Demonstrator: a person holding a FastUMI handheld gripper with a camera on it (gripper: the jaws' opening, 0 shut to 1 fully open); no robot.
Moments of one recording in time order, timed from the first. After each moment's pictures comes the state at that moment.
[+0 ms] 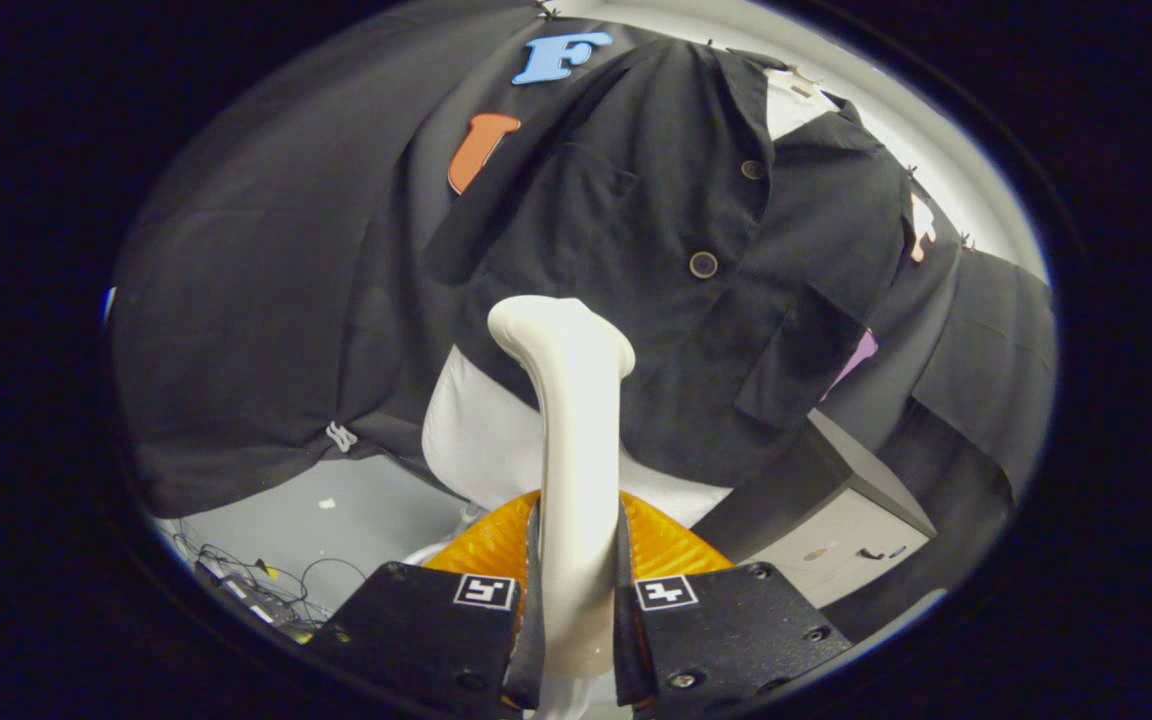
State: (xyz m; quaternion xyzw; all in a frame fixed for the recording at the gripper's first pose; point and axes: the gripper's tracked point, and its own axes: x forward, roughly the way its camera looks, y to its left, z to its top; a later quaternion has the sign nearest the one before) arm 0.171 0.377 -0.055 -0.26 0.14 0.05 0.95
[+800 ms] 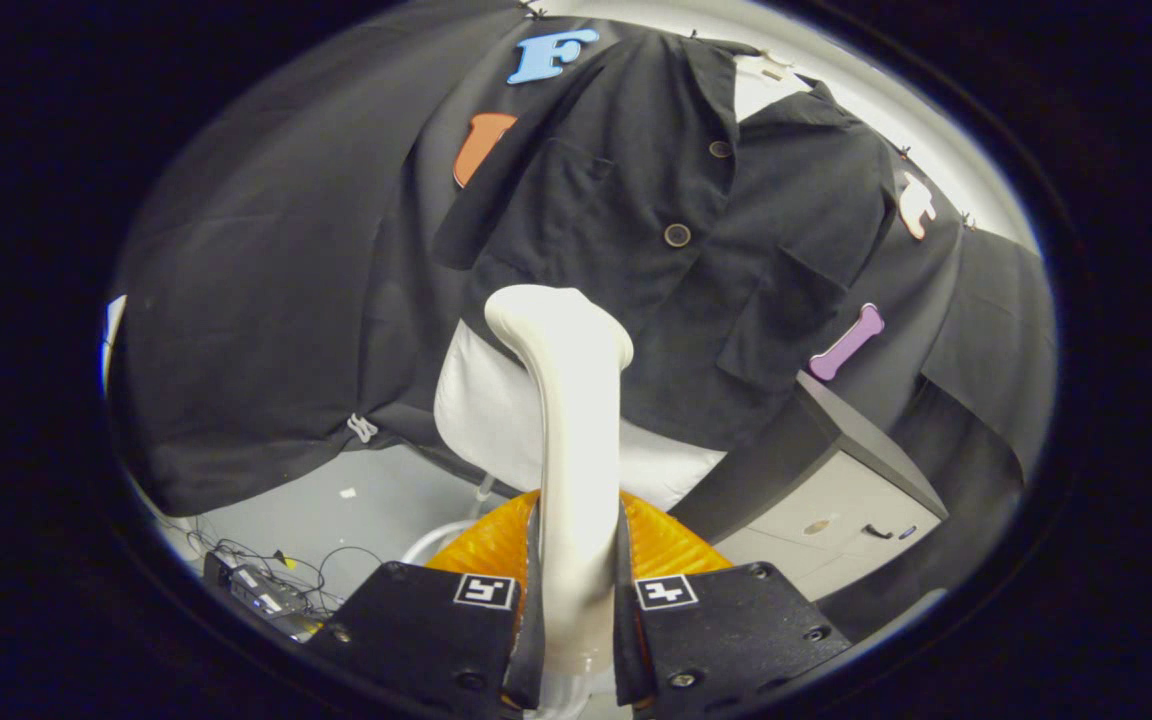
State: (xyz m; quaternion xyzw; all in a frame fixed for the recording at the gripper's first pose) arm 0.128 0.342 -0.048 -0.23 0.15 0.07 0.96
